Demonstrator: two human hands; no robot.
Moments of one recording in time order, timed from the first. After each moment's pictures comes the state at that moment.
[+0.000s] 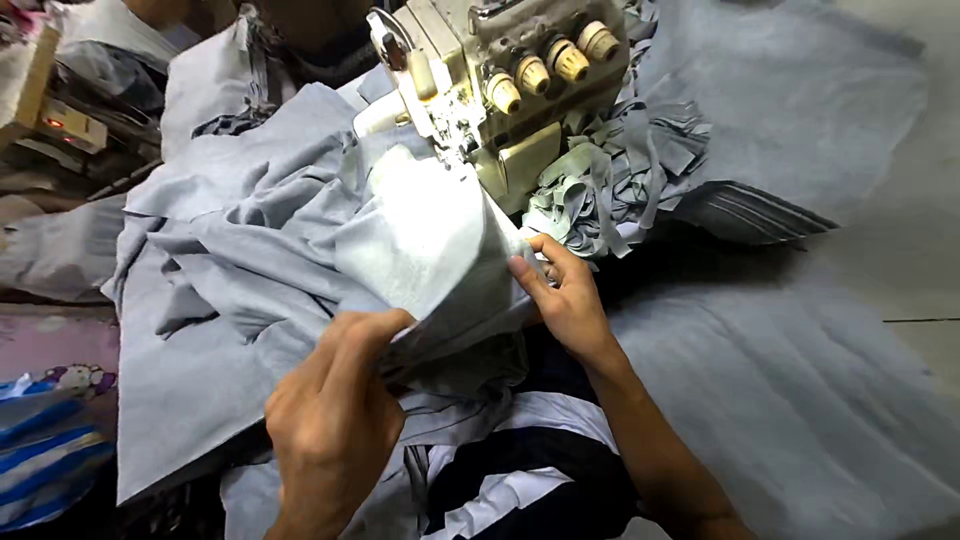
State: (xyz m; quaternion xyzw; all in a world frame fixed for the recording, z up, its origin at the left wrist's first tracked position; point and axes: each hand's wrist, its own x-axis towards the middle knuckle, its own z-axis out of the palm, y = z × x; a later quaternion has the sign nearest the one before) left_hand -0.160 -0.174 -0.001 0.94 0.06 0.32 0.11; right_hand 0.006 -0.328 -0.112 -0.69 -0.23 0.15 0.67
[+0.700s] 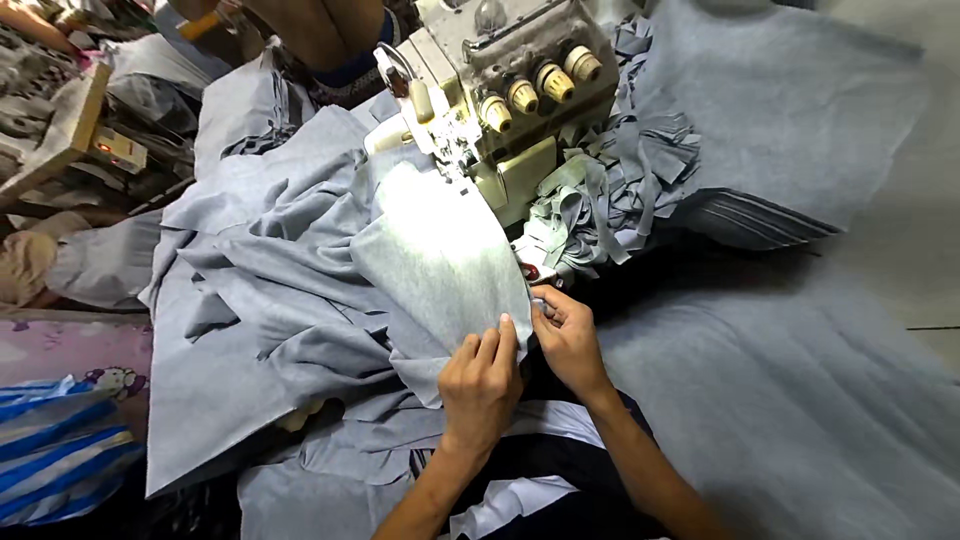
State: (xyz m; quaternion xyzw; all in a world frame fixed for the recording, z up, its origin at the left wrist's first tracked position) left_hand -0.126 -0.247 -0.121 0.95 0.10 0.29 0.00; right_hand -0.026 -0.343 -0.153 -0.69 -0.19 0.12 0.69
